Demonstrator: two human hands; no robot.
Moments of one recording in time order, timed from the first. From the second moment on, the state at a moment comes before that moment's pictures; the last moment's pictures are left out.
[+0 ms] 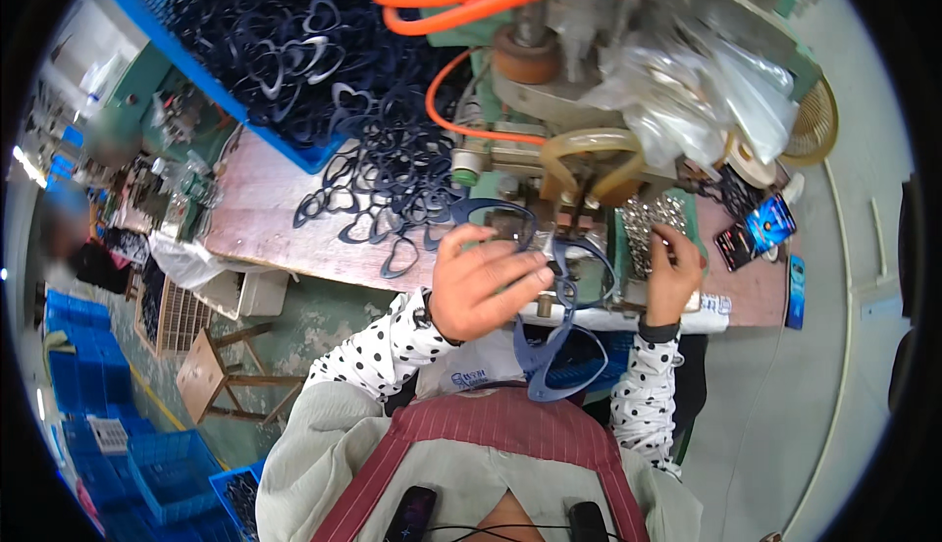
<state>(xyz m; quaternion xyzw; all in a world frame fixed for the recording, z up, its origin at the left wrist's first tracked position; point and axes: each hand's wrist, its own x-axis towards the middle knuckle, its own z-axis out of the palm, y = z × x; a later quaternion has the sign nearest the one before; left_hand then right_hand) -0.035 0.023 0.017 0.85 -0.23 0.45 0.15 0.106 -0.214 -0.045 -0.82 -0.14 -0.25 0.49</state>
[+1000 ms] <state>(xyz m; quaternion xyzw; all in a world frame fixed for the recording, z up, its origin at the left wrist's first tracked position) -0.012 -0.006 0.020 0.68 -0.51 0.42 0.31 0.062 -0.152 0.028 -0.70 -0.17 -0.02 0.69</state>
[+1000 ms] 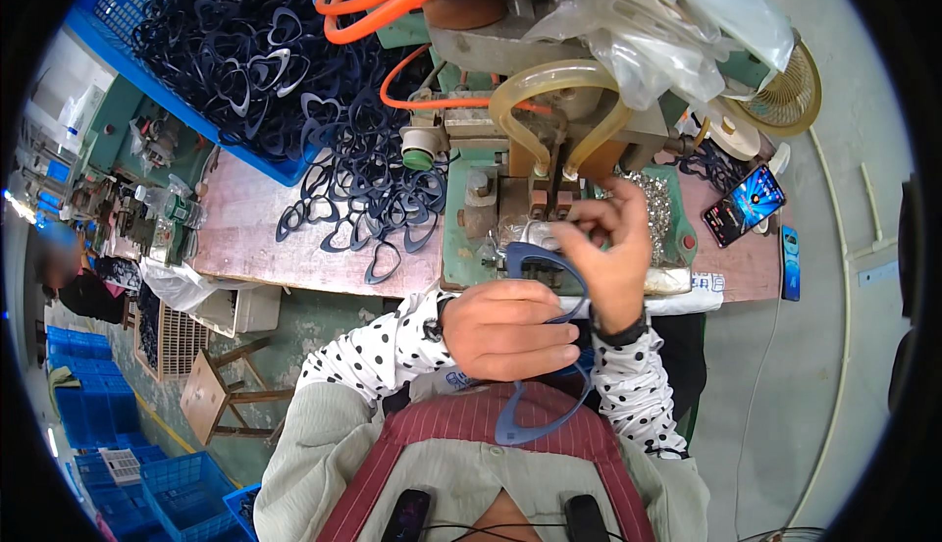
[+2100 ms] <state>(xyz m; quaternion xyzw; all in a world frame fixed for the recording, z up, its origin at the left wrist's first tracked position) -0.037 0.122 -0.104 0.93 0.18 0.31 0.08 0.119 -0.259 -0.091 -0.86 -0.04 -0.23 0.46</state>
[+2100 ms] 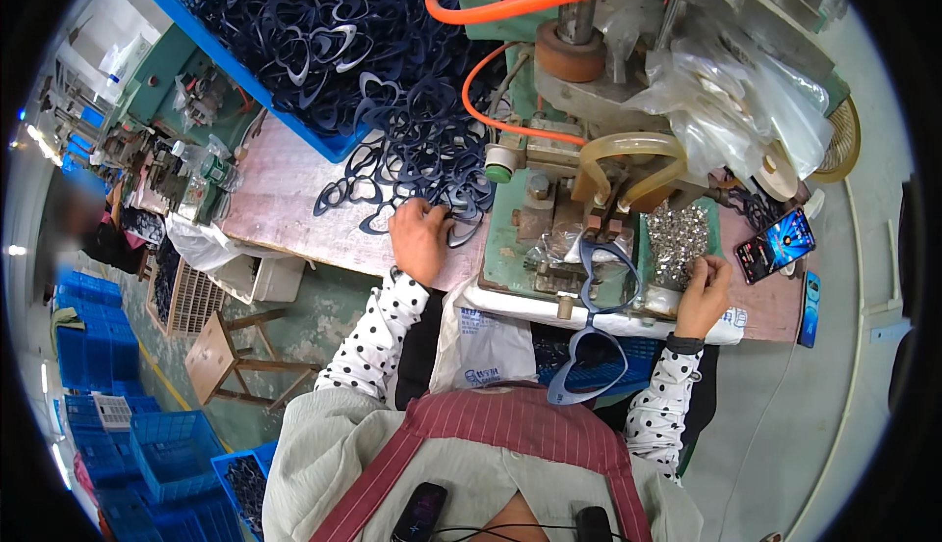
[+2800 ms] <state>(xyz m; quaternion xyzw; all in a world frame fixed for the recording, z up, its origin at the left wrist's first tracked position) -0.034 0.020 0.016 0.85 -0.24 0.45 0.14 0.075 -0.186 0.010 -0.76 -0.17 -0.09 0.62</state>
